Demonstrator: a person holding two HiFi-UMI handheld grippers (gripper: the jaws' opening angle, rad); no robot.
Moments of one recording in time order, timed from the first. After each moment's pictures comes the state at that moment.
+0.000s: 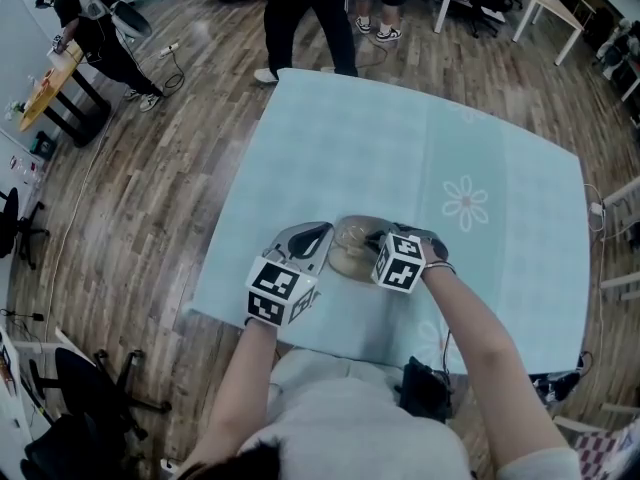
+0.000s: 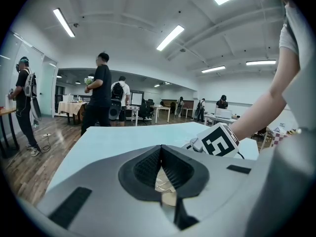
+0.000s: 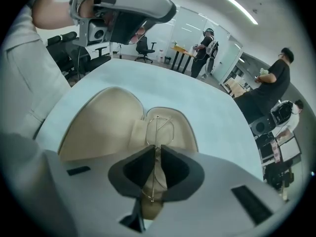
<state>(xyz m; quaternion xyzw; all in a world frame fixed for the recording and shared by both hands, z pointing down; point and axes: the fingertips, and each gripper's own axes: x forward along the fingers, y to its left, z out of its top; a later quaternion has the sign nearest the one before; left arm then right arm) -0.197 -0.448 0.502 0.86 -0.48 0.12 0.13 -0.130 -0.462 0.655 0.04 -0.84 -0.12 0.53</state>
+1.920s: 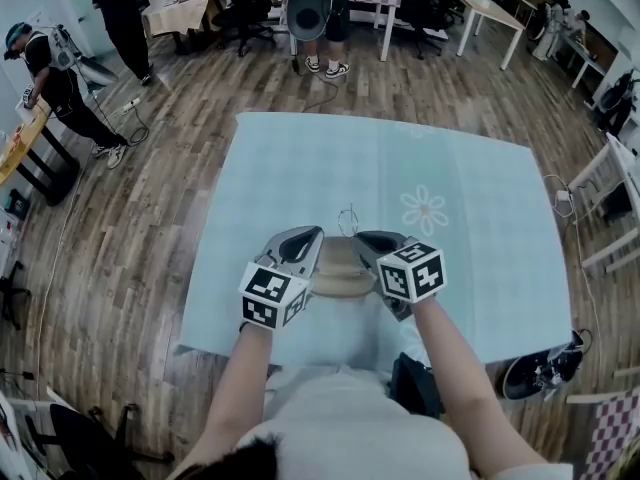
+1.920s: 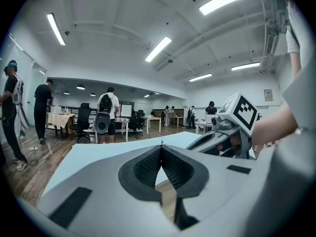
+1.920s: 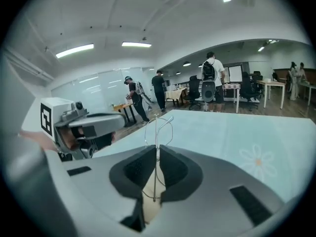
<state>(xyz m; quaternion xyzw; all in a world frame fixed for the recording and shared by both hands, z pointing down) -0.161 -0.465 0.463 0.89 -0.44 0.08 0.07 -0.095 -0.476 0.512 0.35 -0.89 0.20 0.21</state>
